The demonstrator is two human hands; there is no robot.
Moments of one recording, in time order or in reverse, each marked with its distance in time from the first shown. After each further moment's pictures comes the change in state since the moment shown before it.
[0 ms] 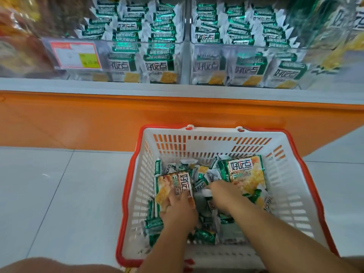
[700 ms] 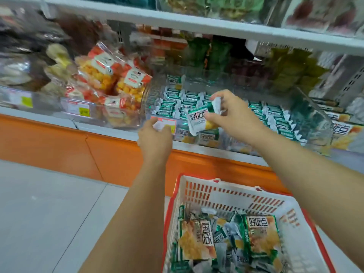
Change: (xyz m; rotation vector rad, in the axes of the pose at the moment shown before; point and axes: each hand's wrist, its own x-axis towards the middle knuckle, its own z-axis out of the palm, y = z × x) left_hand -0.100 -0.034 -0.284 -1.107 0.882 0.369; right_hand -0.129 -0.104 -0.317 0.559 0.856 -0.494
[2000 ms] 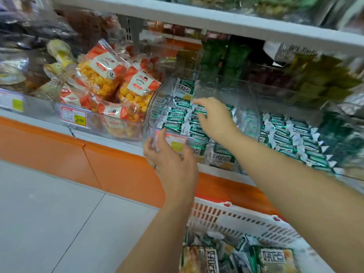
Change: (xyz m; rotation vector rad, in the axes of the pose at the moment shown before) left_hand 0.009 -0.016 0.048 0.011 0.225 0.099; right_hand 0.121 0.032 0.079 -0.228 0.063 -0.123
